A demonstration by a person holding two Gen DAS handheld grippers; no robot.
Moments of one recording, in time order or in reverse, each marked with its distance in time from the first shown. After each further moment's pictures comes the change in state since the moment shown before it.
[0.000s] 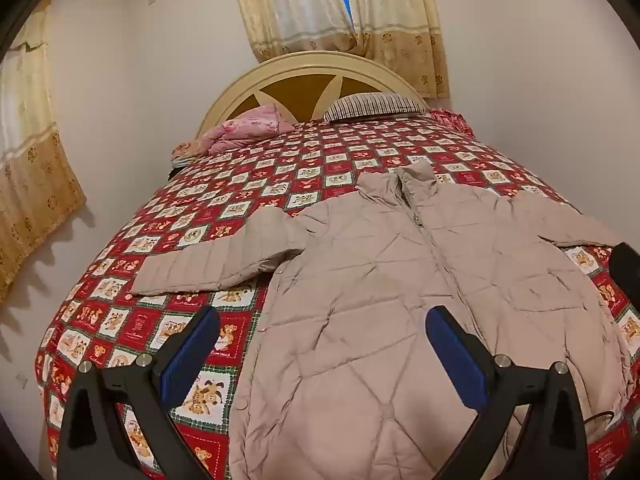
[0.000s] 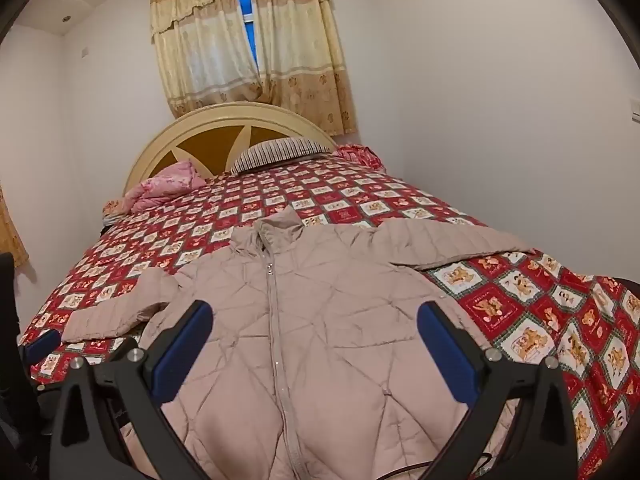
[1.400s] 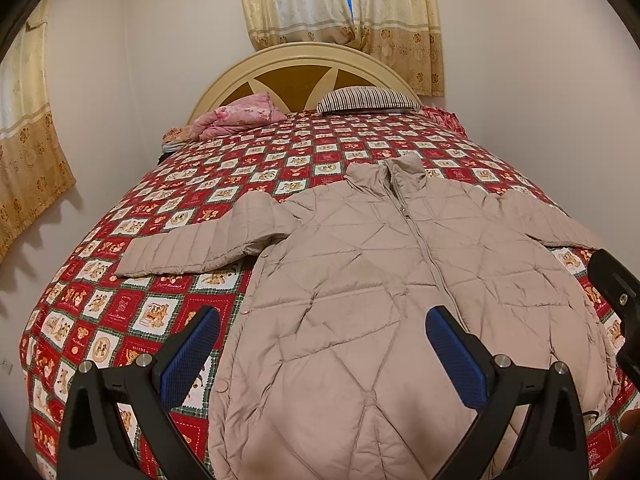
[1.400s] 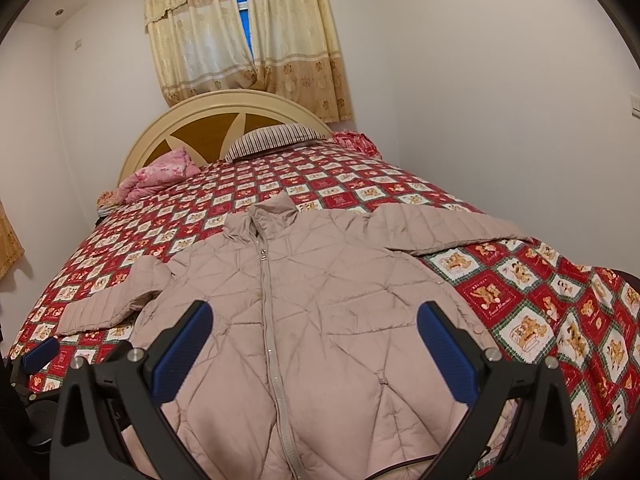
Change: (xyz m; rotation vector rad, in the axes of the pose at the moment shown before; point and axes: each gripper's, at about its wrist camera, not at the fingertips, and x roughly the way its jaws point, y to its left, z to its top) left arm -0.001 0.003 -0.012 -0.052 0.026 -0.075; right arm 0.009 -0.006 -0.008 -0.005 0.048 -0.017
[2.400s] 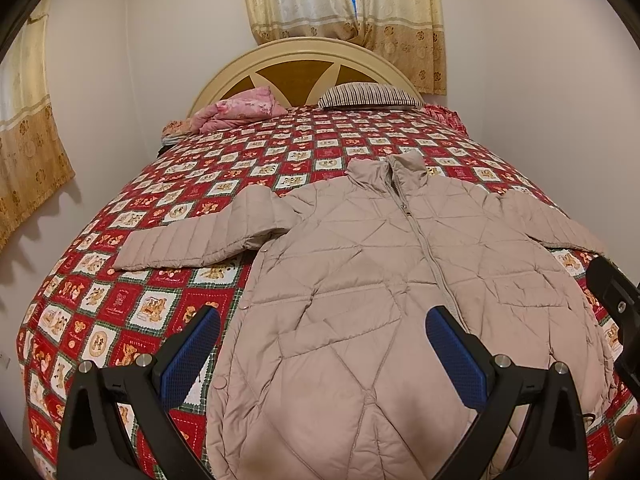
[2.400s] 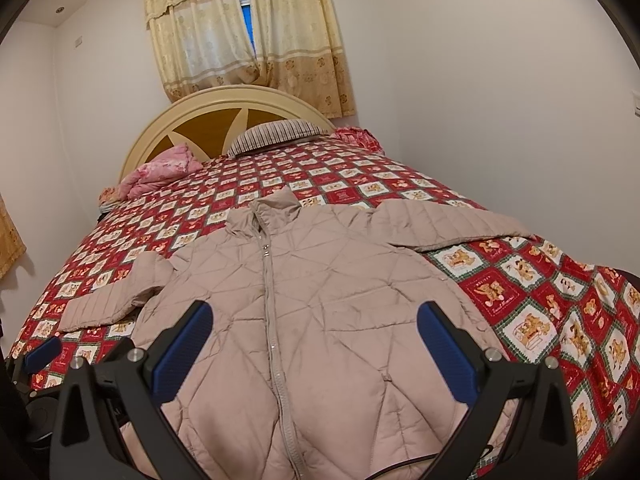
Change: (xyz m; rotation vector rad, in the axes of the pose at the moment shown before) left arm 0.004 0.002 -0.002 -0.011 0.018 -0.006; right arm 0.000 0.005 -0.009 0.004 0.009 0.001
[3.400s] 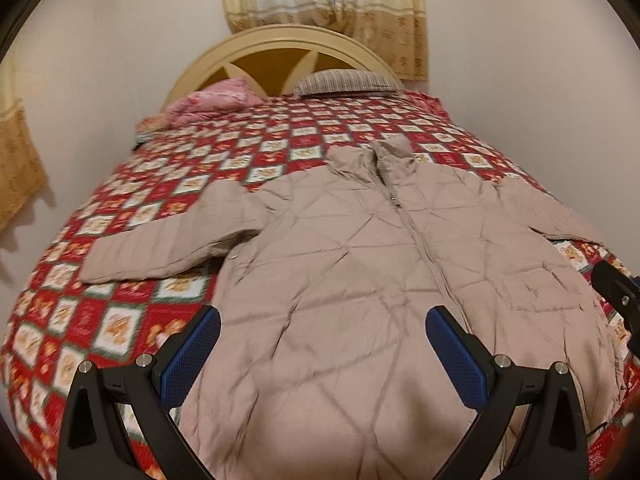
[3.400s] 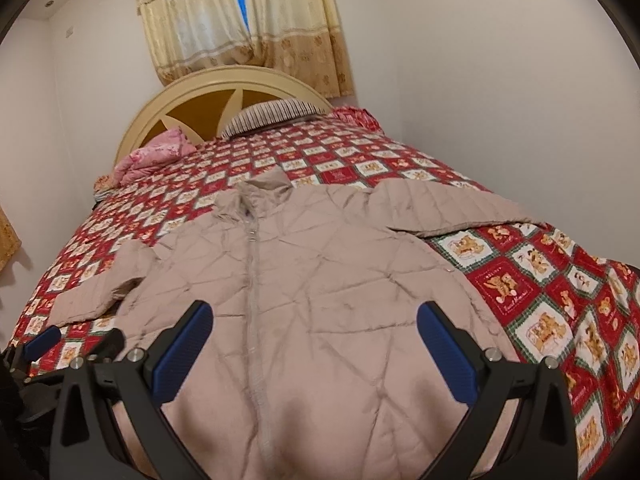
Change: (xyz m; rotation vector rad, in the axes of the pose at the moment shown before) left arm 0.064 0.000 0.017 0.035 0.046 -0.092; right arm 0.048 -0.025 0.000 0.025 0.102 -0.028
